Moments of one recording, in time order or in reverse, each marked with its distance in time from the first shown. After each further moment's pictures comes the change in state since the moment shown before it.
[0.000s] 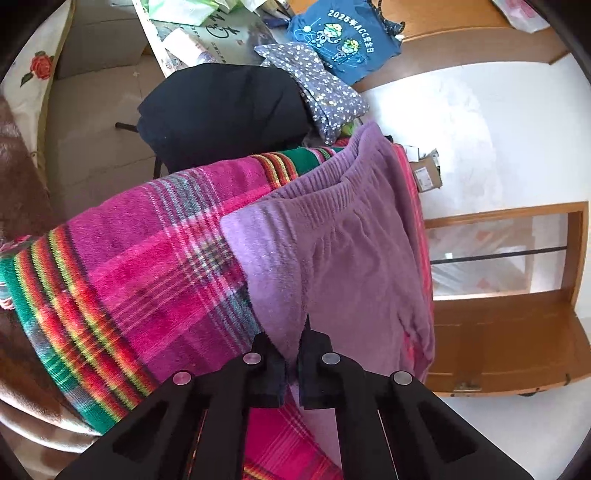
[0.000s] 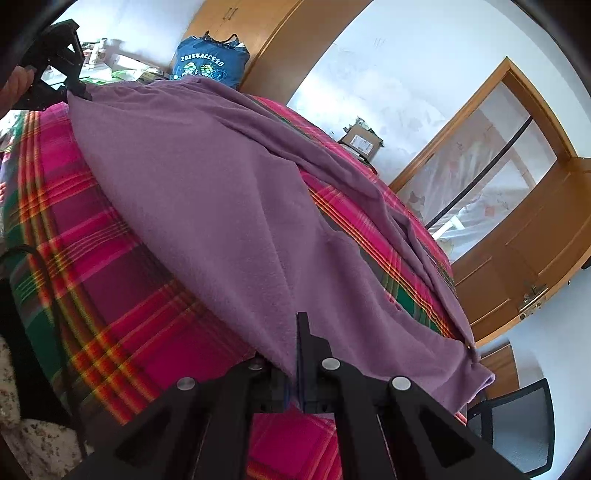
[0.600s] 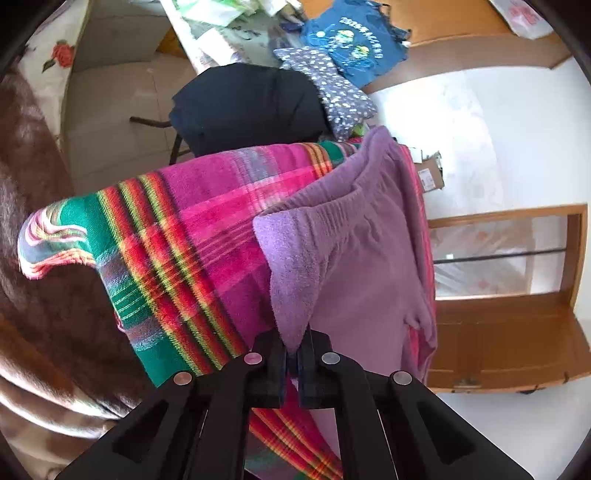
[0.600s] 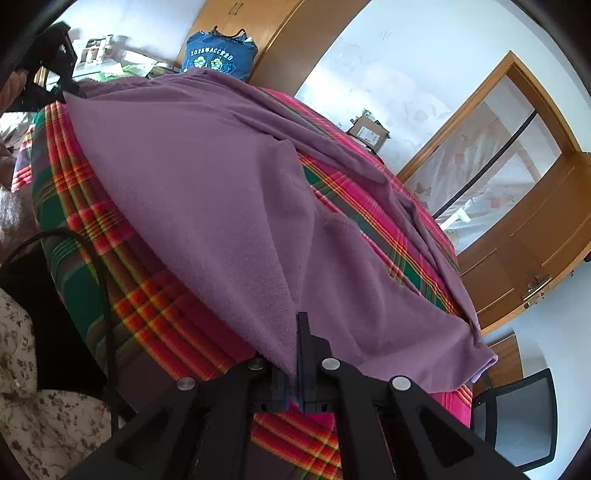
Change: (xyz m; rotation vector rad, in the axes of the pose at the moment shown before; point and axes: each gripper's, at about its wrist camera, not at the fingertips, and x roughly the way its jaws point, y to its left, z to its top) left arm -0.027 0.021 -0.021 -0.003 -0.016 0.009; right arm -0.022 0.012 -0.019 0.009 0.038 0.037
